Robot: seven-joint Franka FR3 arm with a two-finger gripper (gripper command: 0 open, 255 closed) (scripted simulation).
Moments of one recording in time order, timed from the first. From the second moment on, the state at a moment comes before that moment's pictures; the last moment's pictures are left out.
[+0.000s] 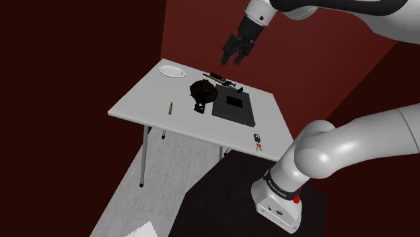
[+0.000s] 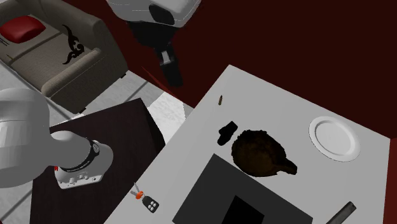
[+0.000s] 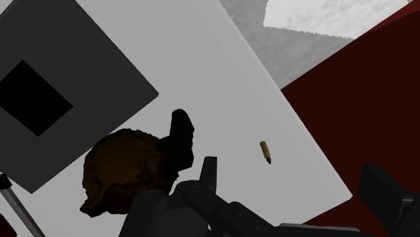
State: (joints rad) arm 0.02 -0.61 -0.11 -2.33 0.03 1.88 0.00
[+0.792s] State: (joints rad) arm 0.02 -0.21 -0.19 -2.26 0.01 2.15 -0.17
